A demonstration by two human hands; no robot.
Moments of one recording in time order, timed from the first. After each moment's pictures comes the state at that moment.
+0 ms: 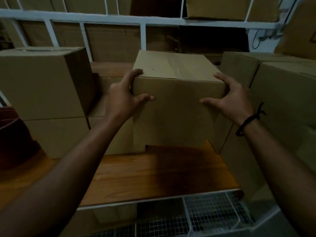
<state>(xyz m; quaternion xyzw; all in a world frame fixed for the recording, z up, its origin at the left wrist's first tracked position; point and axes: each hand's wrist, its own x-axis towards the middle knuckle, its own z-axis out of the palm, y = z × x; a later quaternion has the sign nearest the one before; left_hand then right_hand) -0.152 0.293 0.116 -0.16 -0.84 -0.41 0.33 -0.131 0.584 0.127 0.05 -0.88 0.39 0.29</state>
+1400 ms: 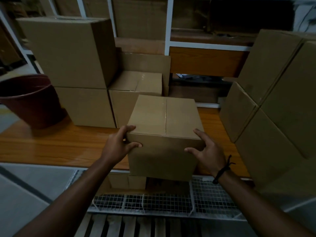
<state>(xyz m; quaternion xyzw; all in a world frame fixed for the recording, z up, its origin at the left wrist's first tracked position) -0.060 0.218 -0.083 -0.05 -0.89 -0.42 0.17 -0.077 0.534 -0.076 0.11 -0.90 0.39 0.13</state>
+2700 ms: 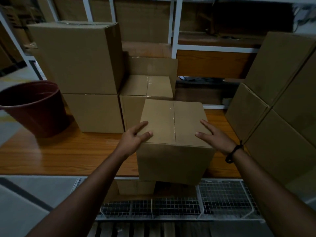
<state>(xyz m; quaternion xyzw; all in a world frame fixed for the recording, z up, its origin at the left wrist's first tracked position) -0.105 0.180 -0.072 -0.01 -0.80 -0.61 0.00 -0.136 0.503 -0.046 0.03 -0.89 0.45 -0.09</state>
